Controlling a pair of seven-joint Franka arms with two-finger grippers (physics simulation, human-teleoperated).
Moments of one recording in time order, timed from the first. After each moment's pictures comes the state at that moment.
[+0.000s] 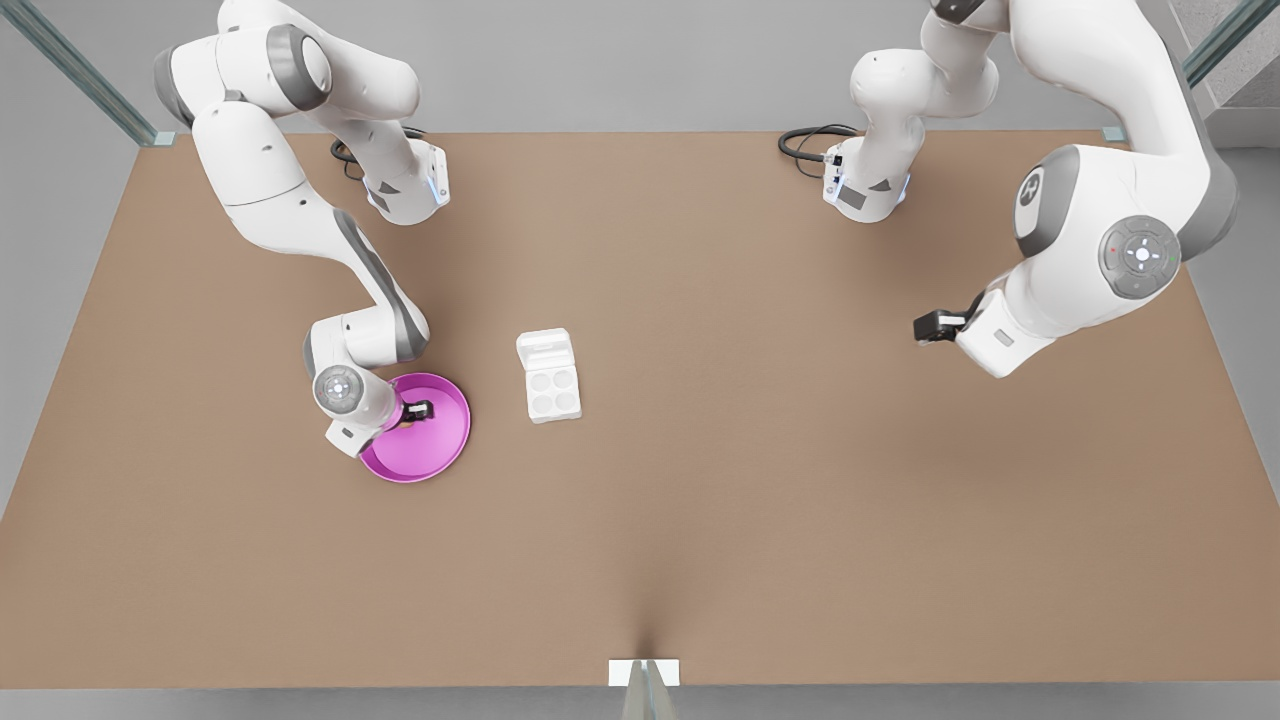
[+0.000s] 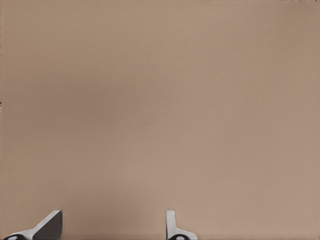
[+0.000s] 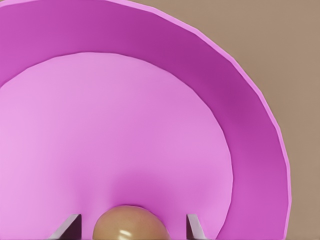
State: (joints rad) left arm -0.10 0.18 -0.06 -1.44 -0.01 1.41 -0.16; right arm -0.08 0.52 0.22 -2.07 -0.24 2.39 0.14
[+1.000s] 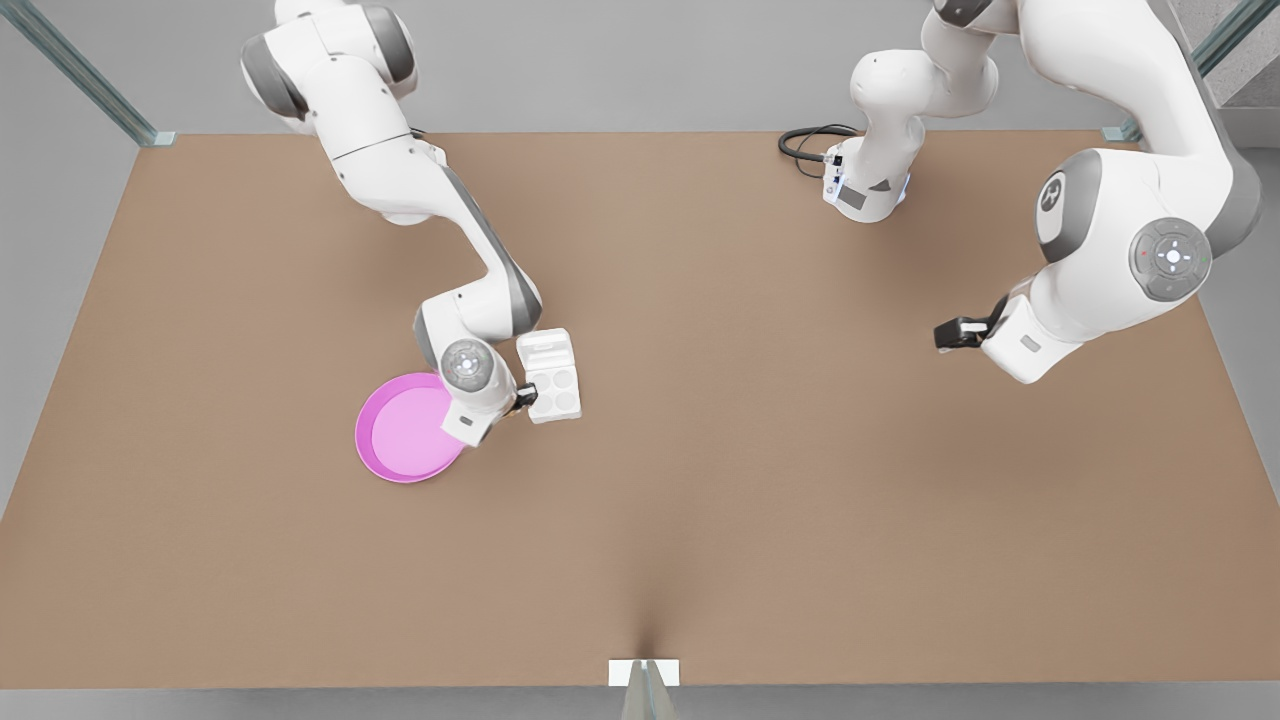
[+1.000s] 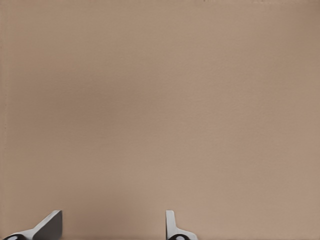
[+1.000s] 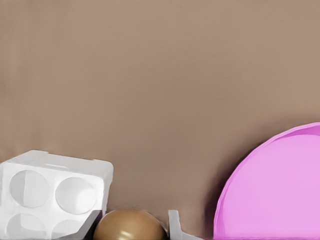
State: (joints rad) left arm -0.06 0.19 -0.06 -1.44 0.00 1.43 -0.15; right arm 0.58 0.51 -0.10 -1.79 0.08 2.15 0.13
